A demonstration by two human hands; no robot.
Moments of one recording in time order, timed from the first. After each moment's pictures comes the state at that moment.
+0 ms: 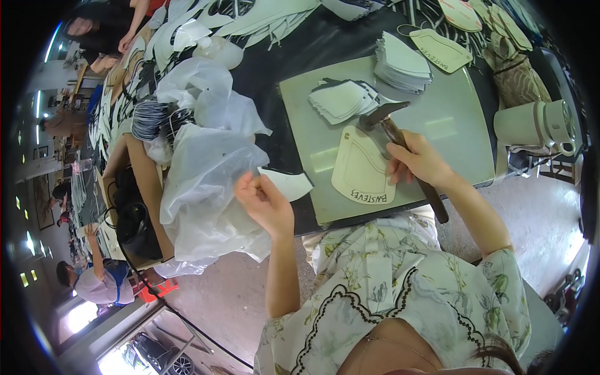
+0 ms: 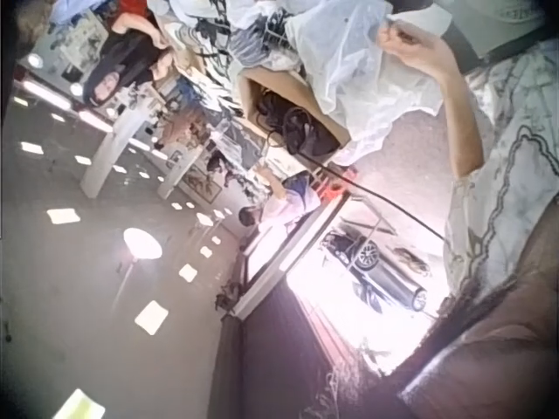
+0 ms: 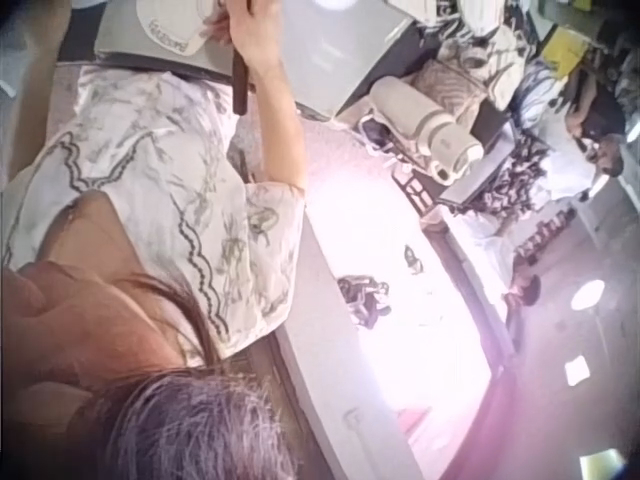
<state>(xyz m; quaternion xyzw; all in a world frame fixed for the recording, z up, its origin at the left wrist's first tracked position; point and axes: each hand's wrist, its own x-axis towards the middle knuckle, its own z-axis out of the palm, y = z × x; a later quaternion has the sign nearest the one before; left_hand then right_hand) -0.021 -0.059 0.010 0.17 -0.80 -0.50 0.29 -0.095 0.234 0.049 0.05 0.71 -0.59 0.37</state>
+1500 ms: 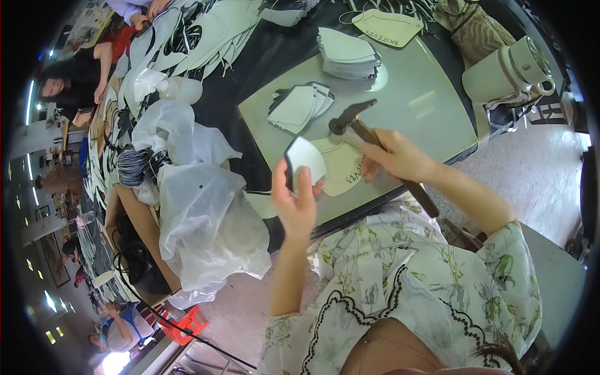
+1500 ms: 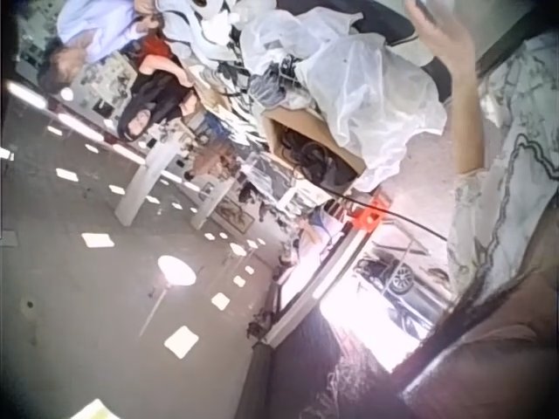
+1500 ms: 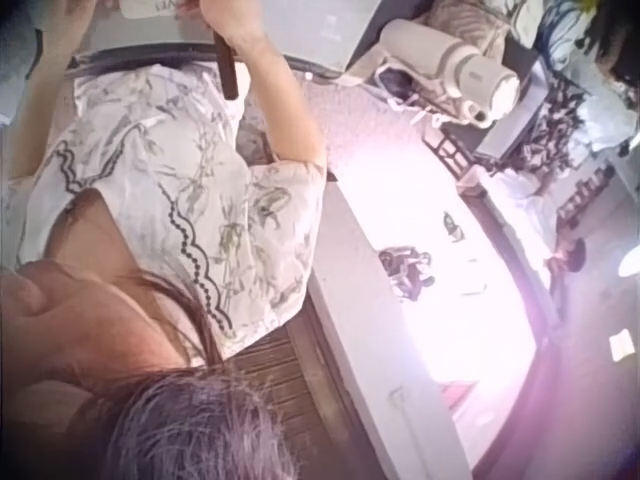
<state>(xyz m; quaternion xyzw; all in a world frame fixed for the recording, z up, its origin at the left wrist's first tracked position) -0.040 0.015 0.032 0.06 -0.72 -0.69 0.01 -0.071 0.245 0.053 0.05 0.71 -0.63 0.32</state>
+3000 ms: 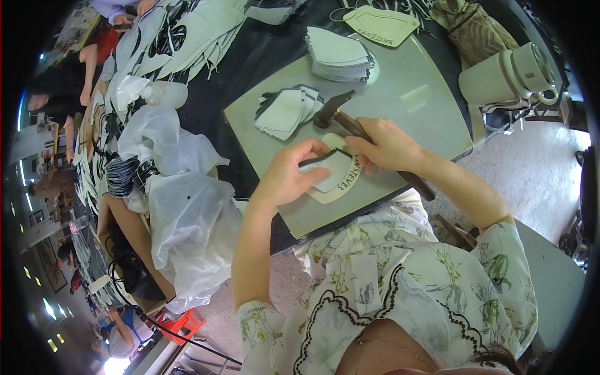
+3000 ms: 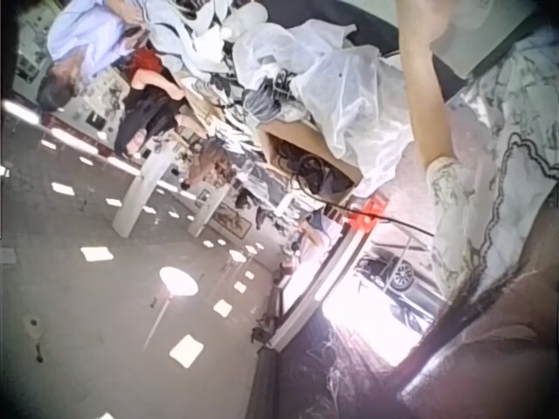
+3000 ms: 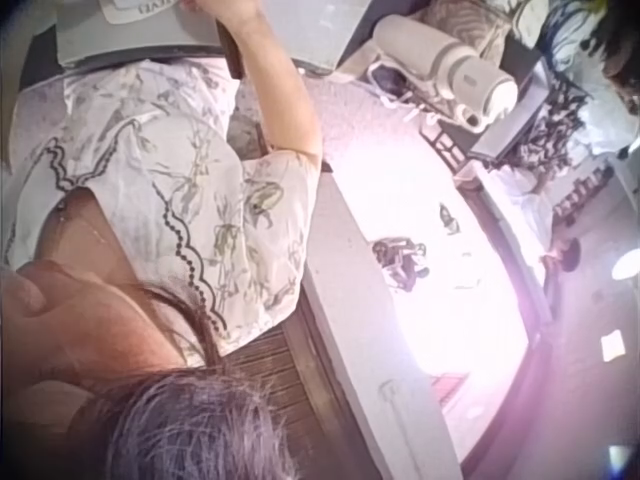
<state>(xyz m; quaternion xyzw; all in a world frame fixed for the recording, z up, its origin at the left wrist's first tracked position) -0.123 0.008 0.043 -0.21 -0.77 -0.51 -0.32 -0.104 0.247 0.060 0.03 0.79 -0.53 0.32</state>
